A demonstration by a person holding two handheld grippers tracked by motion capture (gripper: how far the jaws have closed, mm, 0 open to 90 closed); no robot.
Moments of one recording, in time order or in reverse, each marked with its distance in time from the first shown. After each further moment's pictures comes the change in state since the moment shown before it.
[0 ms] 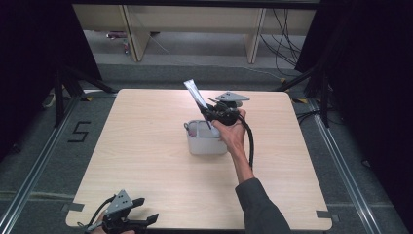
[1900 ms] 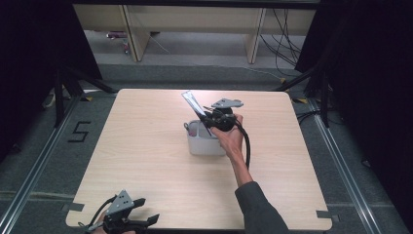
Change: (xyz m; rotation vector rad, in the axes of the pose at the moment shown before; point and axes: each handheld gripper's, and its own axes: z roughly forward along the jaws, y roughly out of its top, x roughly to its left) left arm -0.002 0.000 0.001 0.011 -0.006 -0.006; right arm 0.000 -0.020 0.011 0.068 -0.024 -0.085
